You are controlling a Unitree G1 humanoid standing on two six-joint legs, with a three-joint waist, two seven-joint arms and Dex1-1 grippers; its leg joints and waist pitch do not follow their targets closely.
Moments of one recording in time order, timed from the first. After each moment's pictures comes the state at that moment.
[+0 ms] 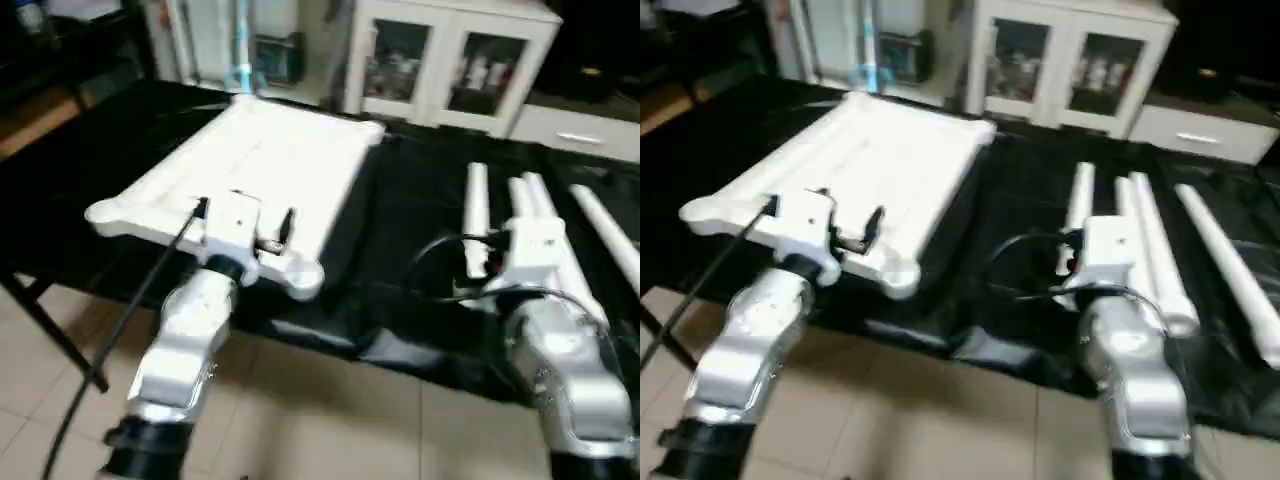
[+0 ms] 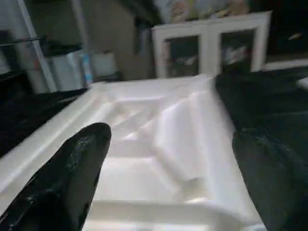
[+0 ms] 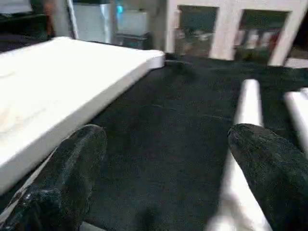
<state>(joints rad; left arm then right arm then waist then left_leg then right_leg) -0.28 0.17 -0.06 -0.07 0.01 0.29 -0.11 -0.16 -0.16 -0.08 -0.18 0.18 0.45 0.09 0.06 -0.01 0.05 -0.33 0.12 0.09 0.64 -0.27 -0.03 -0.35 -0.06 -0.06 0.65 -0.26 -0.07</state>
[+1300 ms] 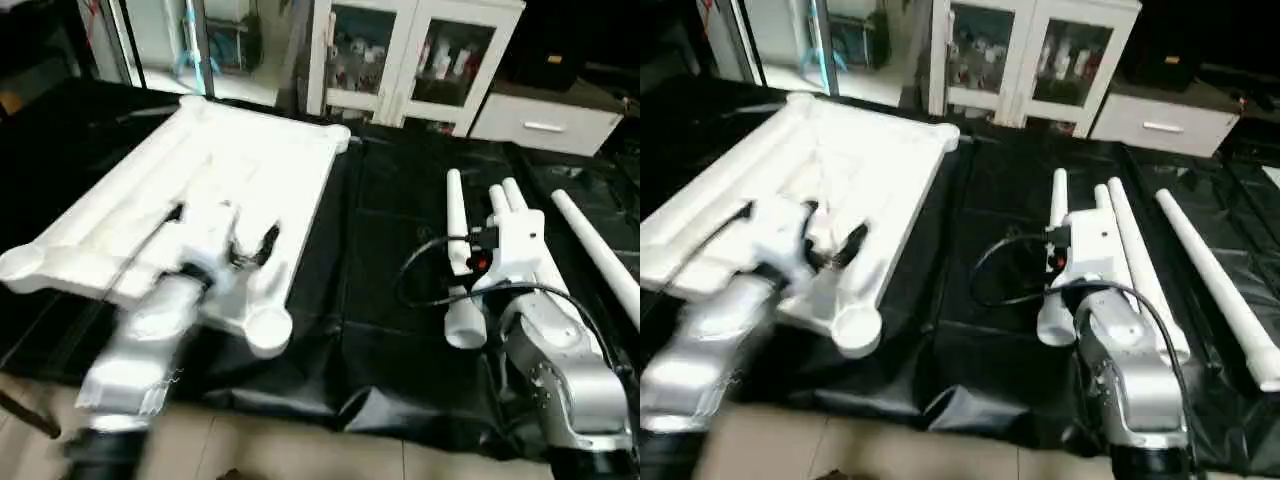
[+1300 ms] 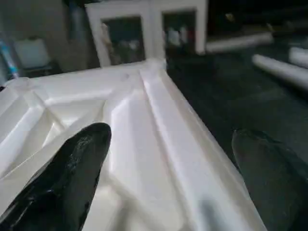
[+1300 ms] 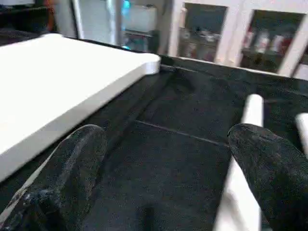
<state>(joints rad) -0.21 0.36 -0.01 -0.11 -0.13 0.33 -0.42 -0.18 -0.23 -0.07 -0.18 0.23 0.46 0.25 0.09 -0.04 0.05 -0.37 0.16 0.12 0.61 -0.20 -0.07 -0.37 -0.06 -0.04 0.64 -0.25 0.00</state>
